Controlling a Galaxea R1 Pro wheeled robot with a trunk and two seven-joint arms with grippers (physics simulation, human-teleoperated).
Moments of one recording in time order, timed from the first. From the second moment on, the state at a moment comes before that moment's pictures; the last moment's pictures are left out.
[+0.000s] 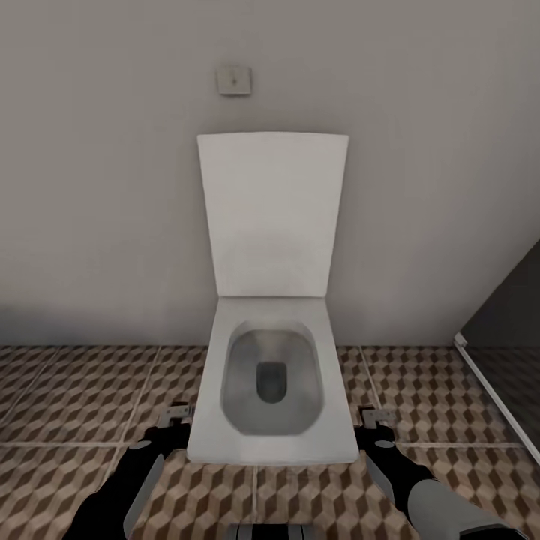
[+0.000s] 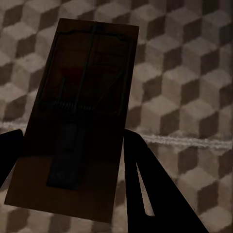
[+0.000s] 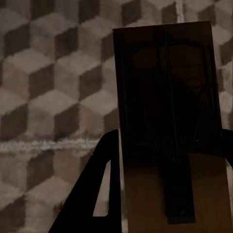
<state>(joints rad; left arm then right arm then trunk) -0.37 0.04 -0.08 -0.98 0.18 0.42 0.12 -0.68 -0.02 0.15 -0.23 -0.09 0.00 -0.18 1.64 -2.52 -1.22</state>
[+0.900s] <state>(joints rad) -0.37 0.05 -0.08 -0.98 0.18 0.42 0.12 -0.68 -0.02 0.15 -0.23 -0.09 0.00 -0.18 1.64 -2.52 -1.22</state>
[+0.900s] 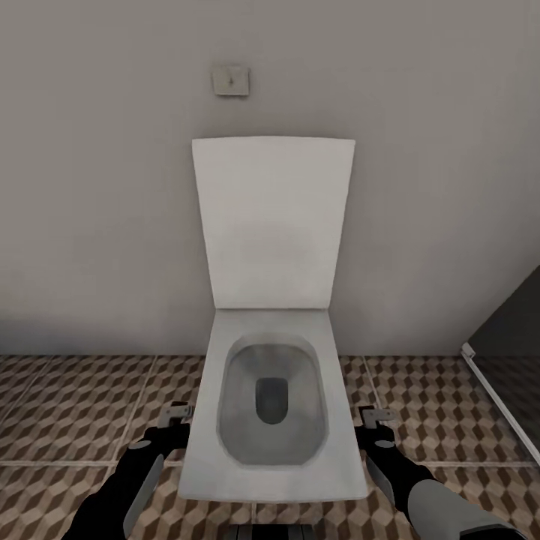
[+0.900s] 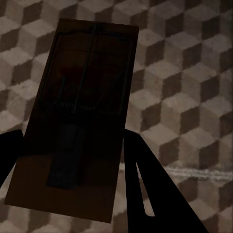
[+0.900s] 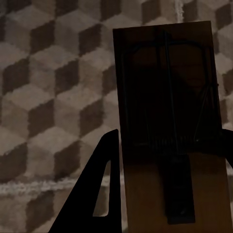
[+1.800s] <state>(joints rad) -0.37 0.04 -0.08 -0.98 0.18 0.42 0.12 -0.68 -0.02 0.15 -0.23 -0.08 0.00 -0.18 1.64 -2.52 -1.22</state>
